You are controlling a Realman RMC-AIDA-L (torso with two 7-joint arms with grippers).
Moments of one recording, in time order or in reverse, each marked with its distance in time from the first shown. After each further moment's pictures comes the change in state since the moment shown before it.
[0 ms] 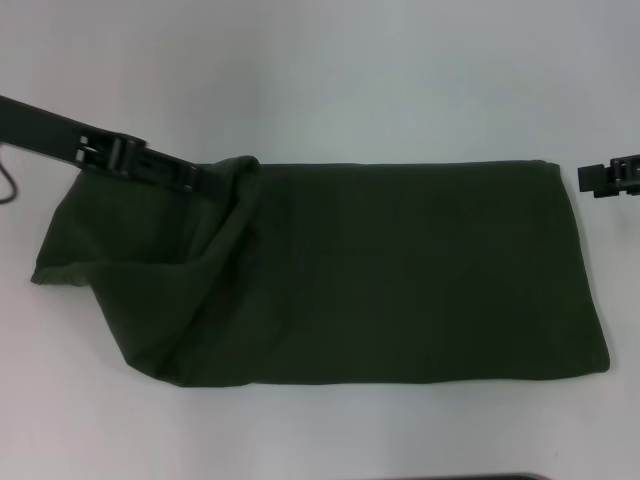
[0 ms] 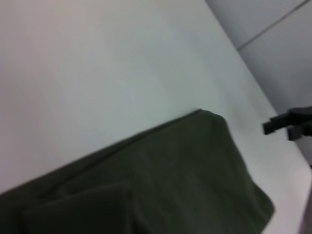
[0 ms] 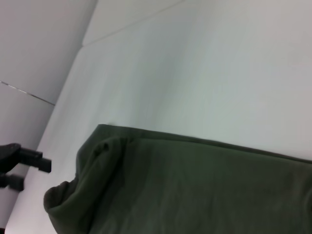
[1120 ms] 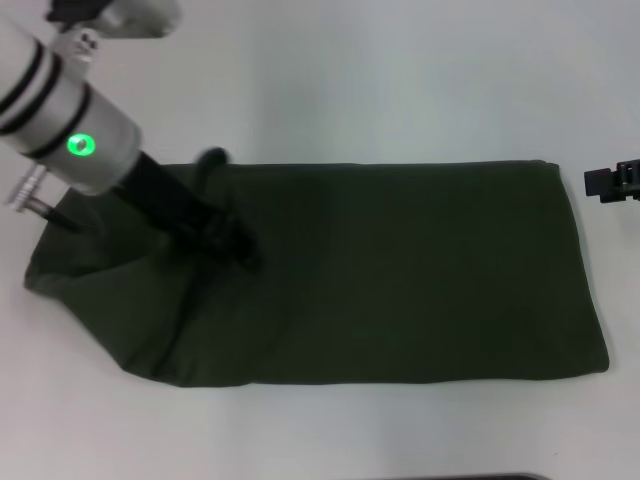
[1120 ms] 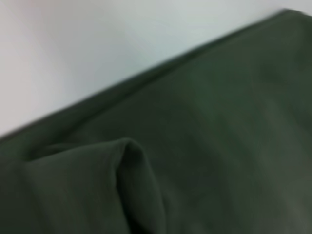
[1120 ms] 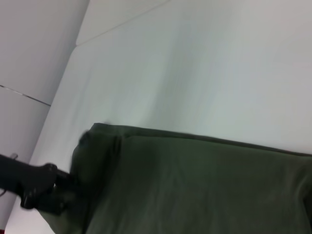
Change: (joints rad) left arm -0.055 -0.126 0.381 -0.084 0.224 -0.168 -0.295; right arm -0.007 -0.008 0.000 0.005 -0.006 -0.002 0.015
